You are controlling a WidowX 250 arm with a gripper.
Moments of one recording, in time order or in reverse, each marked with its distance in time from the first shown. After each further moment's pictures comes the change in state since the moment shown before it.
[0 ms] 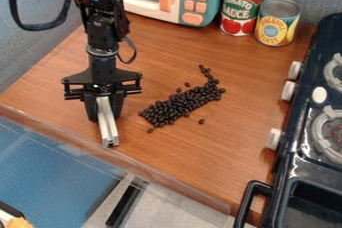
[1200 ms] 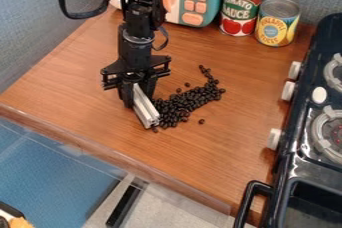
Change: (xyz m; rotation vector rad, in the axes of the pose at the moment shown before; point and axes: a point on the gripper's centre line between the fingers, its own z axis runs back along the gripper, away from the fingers) arm 0.011 -0.059 0.003 -0.028 -0.036 0.183
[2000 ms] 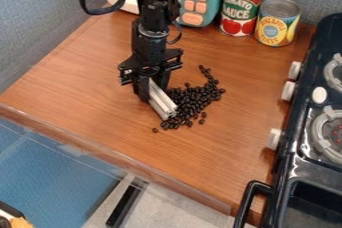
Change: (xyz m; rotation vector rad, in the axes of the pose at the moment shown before) arm -0.004 -0.027 0.003 -0.025 0.021 0.073
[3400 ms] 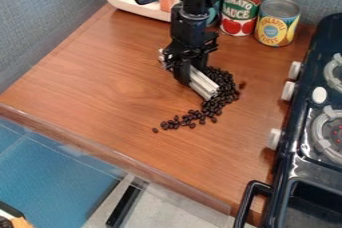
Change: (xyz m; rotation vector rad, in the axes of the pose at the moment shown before) arm -0.005 -0.061 0.004 -0.009 0.051 0.065
